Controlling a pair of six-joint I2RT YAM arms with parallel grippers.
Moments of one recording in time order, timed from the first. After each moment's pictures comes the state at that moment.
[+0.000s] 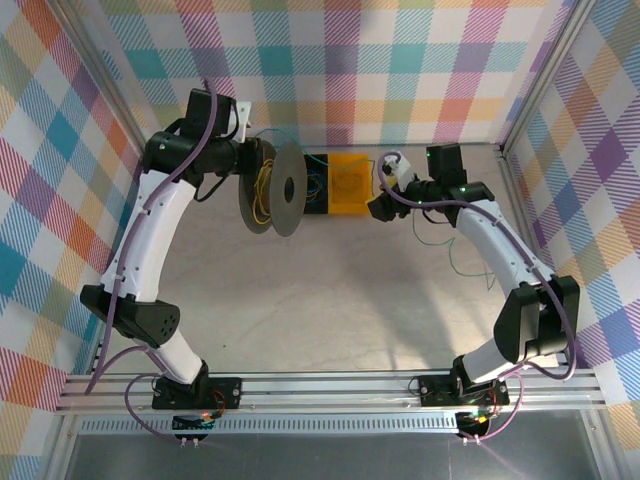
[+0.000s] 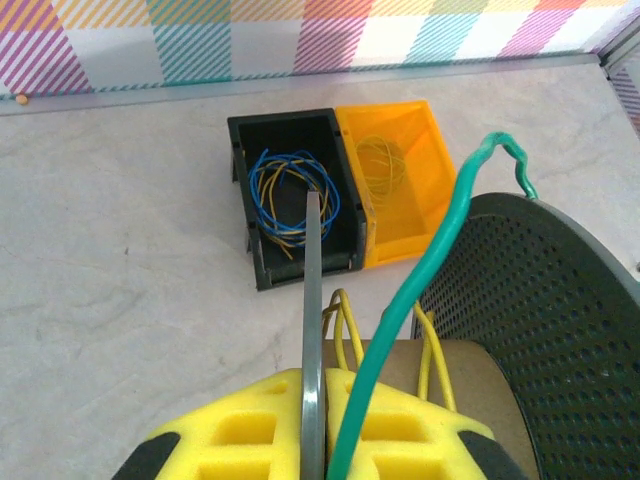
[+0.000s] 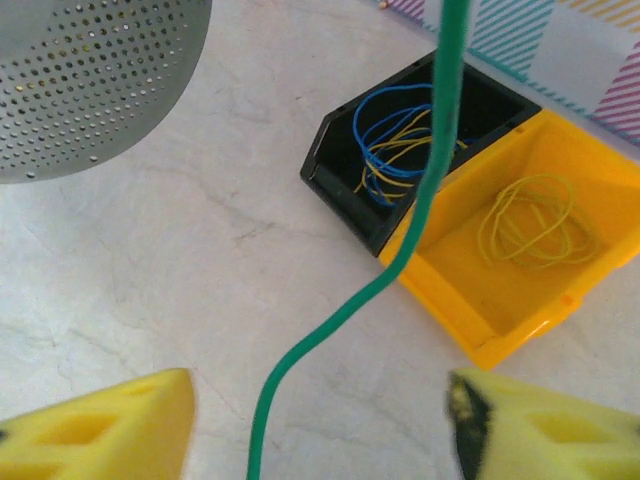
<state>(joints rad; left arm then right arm) -0.34 1.67 2.10 -1.17 0.07 -0.21 0.25 1.52 1.33 -0.55 -0.64 -0.37</state>
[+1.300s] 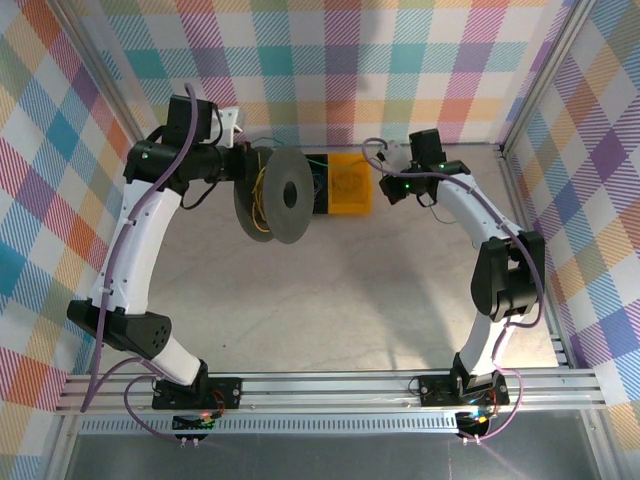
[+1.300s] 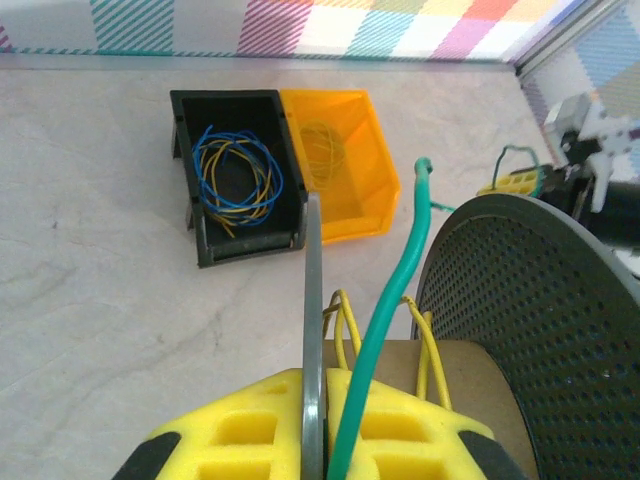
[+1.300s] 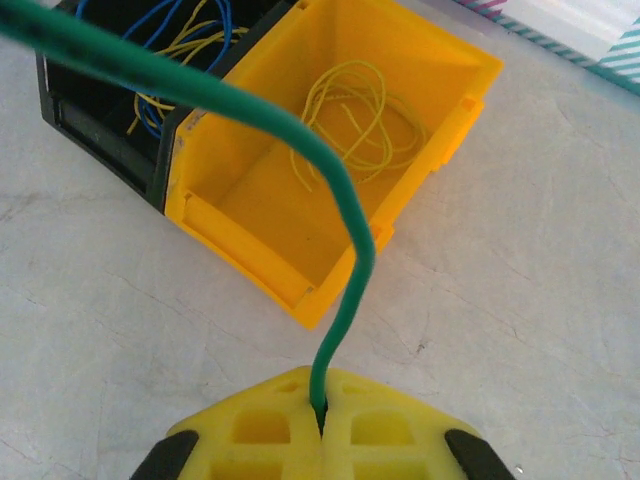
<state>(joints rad) -0.26 1.58 2.00 -1.13 0.27 -0.26 0.24 1.82 1.56 -0.60 -0.28 -0.31</state>
